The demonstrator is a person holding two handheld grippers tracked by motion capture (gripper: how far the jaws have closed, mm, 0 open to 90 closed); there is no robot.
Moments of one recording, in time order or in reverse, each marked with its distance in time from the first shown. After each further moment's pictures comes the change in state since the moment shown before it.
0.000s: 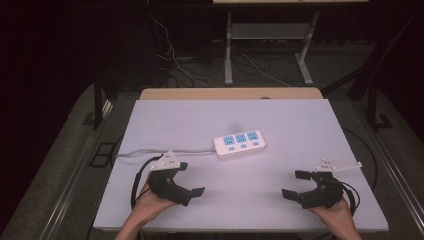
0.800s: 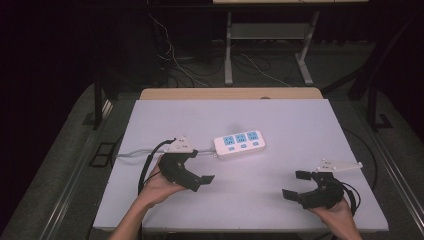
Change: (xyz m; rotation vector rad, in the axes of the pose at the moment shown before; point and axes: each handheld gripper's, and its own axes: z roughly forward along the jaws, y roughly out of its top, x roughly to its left) left arm 0.006 0.044 0.017 0.047 -0.031 0.064; right arm 0.000 -0.001 -0.001 0.000 0.000 -0.003
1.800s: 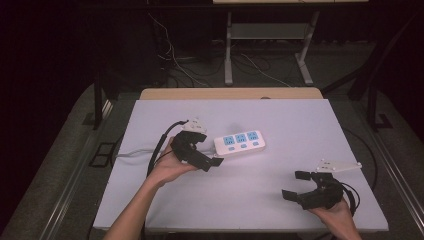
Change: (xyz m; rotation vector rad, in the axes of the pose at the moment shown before) left arm 0.023 0.043 0.024 0.061 0.014 0.022; right arm 0.001 0.000 0.001 0.000 0.003 -0.008
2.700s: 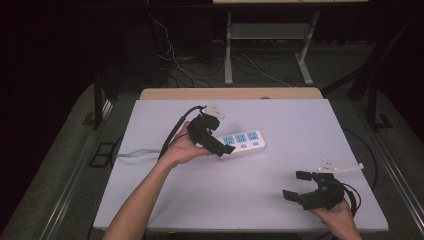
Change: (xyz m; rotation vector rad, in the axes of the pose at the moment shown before) left arm 0.013 0.045 0.030 0.085 -0.014 0.063; right arm 0.000 -0.001 -0.002 -0.009 -0.003 0.002
